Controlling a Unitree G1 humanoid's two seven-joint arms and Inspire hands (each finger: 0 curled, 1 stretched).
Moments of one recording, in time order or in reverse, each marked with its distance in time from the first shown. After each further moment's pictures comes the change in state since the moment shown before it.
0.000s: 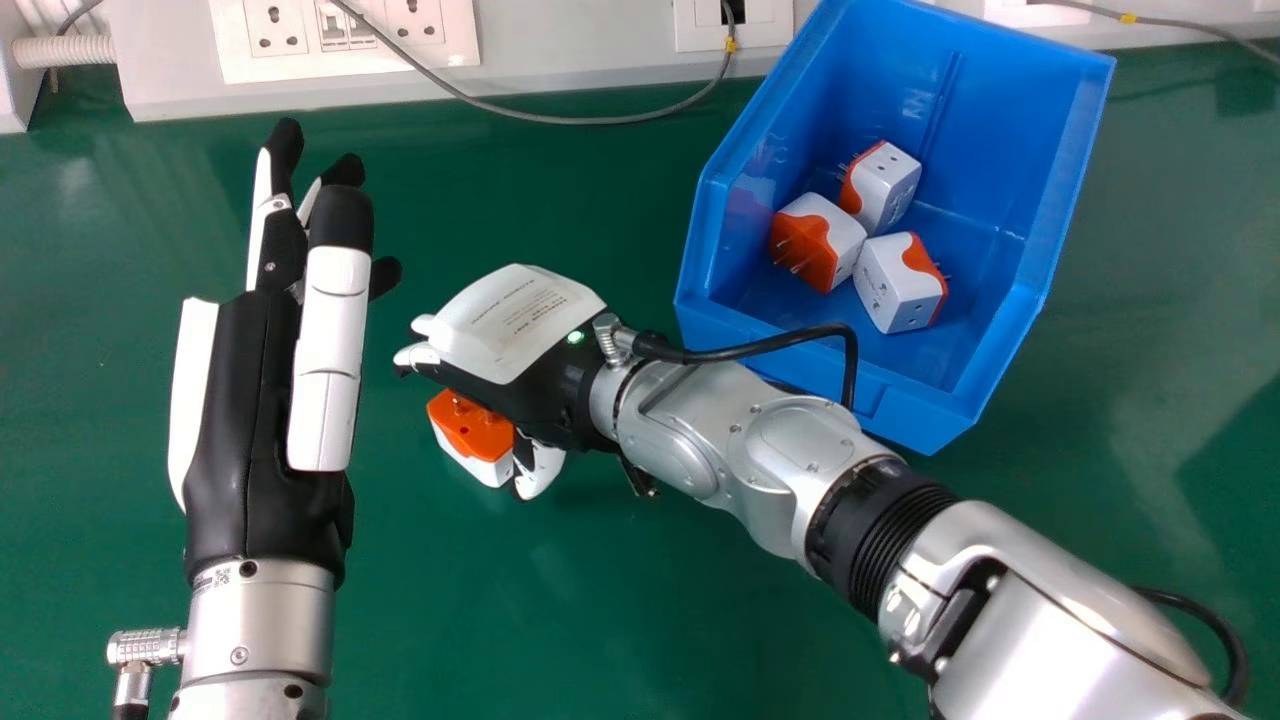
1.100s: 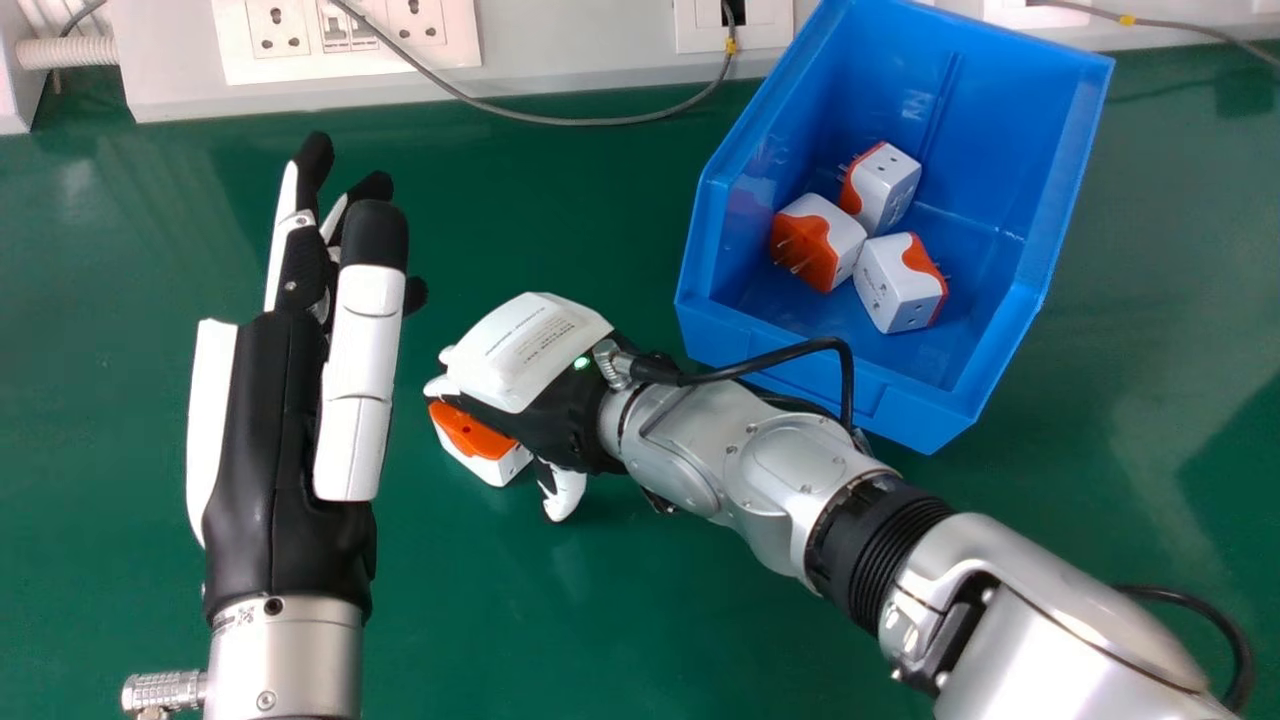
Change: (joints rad) left arm 0.098 -0.050 -0.116 -0.147 0.090 0.065 0.040; right arm 0.015 -0.001 0.066 0.000 -0.028 0.042 0.029
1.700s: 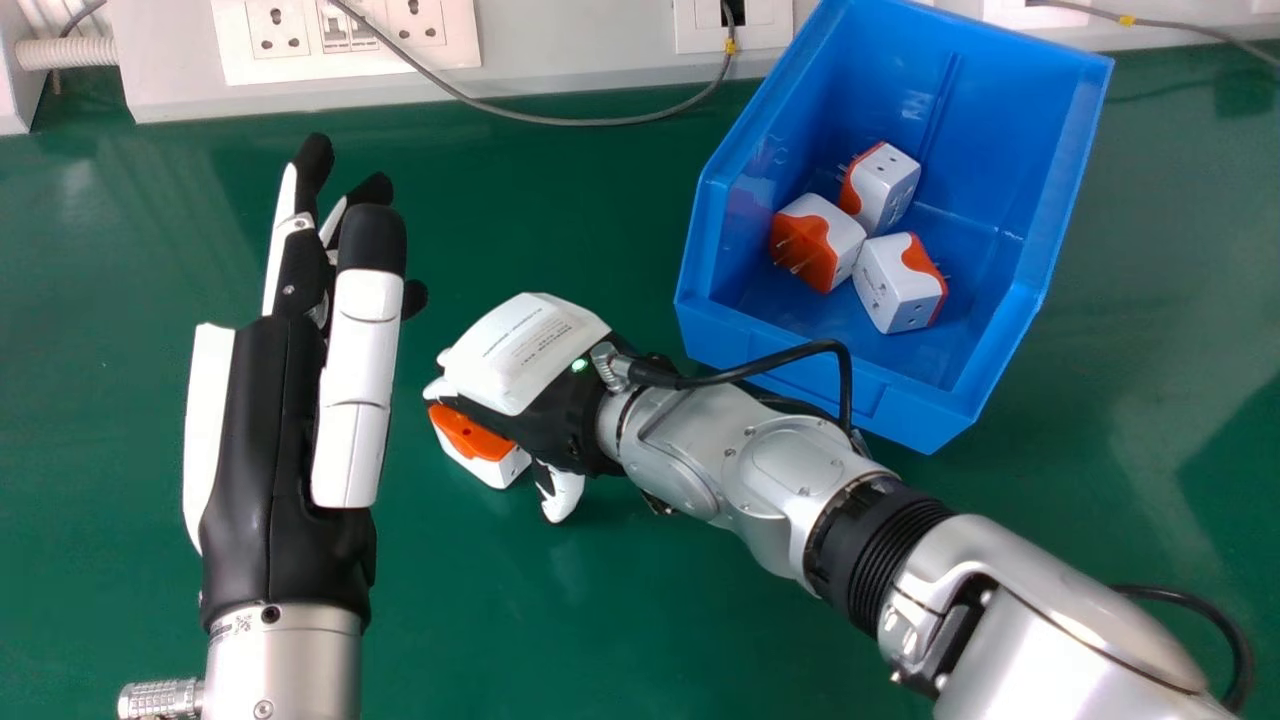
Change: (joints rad) left arm 0.016 0.000 -0.005 -0.012 0.000 0.001 0.000; right arm 0.001 0.000 0.007 0.000 0.000 0.000 -0.013
